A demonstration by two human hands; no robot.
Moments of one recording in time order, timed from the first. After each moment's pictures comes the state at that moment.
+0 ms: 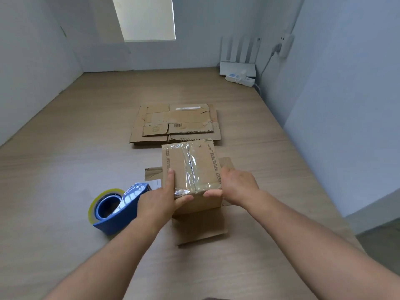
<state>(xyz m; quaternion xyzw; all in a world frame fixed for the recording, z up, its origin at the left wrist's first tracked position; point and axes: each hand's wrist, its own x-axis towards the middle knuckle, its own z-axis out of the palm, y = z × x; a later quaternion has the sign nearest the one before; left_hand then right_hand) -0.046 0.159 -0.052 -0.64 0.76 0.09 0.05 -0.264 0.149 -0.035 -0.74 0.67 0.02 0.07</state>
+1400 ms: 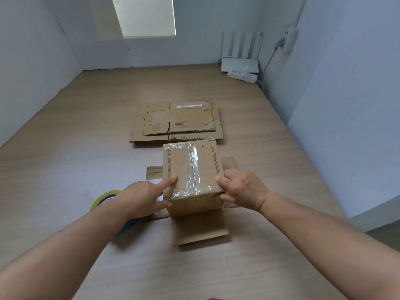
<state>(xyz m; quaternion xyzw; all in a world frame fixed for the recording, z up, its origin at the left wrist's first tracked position) 0.001 0.125 -0.028 -0.49 0.86 0.09 0.12 -0.288 0.153 -0.042 -0.90 0.41 -0.12 -0.10</state>
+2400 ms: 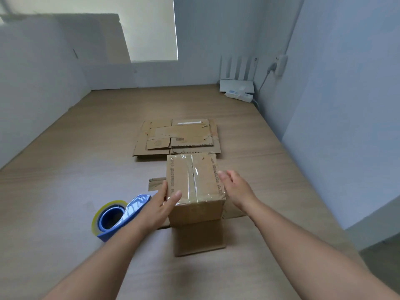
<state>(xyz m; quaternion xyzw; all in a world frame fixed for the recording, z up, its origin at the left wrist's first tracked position) -0.026 0.157 -0.039 -0.57 0.64 0.48 -0.21 -0.269 0.150 -0.032 -0.55 0.70 -0.29 0.35</state>
